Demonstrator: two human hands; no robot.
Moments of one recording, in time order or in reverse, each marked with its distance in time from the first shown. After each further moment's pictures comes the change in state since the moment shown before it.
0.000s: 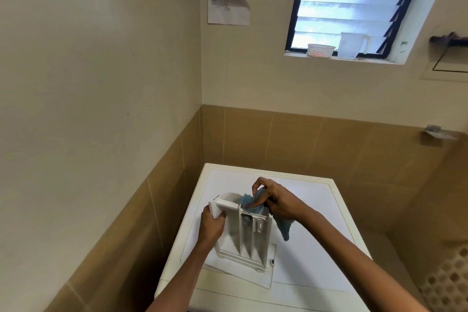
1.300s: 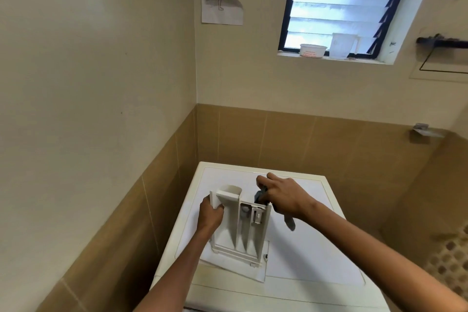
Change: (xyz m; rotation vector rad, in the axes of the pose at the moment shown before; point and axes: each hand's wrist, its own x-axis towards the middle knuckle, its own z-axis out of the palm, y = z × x) left_hand 0.005 0.008 0.007 0.094 -0.020 0.030; right_hand -0.025 -0.015 -0.023 -0.661 -0.071 -0.079
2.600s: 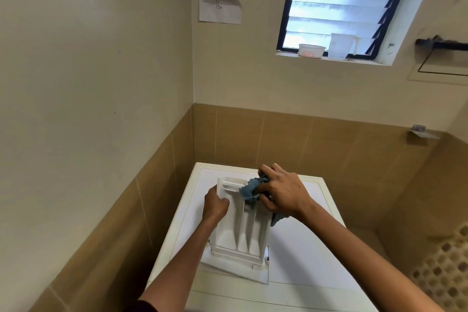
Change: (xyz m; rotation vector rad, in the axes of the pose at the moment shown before) left_hand 0.010 0.031 0.016 0.081 -0.012 0.038; right_hand 0.002 0.004 -0.011 -0.046 0.299 0.097
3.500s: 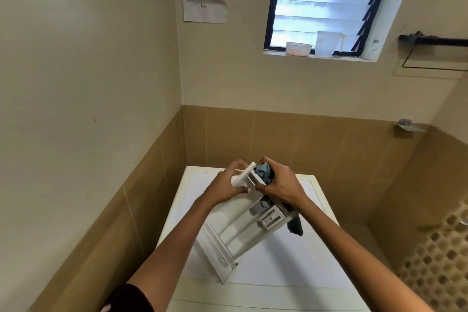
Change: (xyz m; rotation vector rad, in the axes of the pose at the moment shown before) left_hand 0.031 0.049 0.007 0.284 -0.402 0.496; right_hand 0.009 0.026 0.023 0.694 -0.023 0.602
